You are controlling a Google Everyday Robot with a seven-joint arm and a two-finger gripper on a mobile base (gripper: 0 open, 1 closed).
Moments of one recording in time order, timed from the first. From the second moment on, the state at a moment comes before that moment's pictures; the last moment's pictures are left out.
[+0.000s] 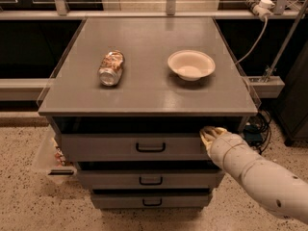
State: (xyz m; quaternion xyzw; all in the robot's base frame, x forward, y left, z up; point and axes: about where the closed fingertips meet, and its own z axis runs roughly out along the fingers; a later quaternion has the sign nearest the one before) arm 0.533 -0.187 0.718 -0.28 0.79 -0.05 0.54
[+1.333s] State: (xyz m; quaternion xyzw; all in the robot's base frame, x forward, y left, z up) arm 0.556 -0.175 0.747 -0.29 0.77 -0.06 0.57
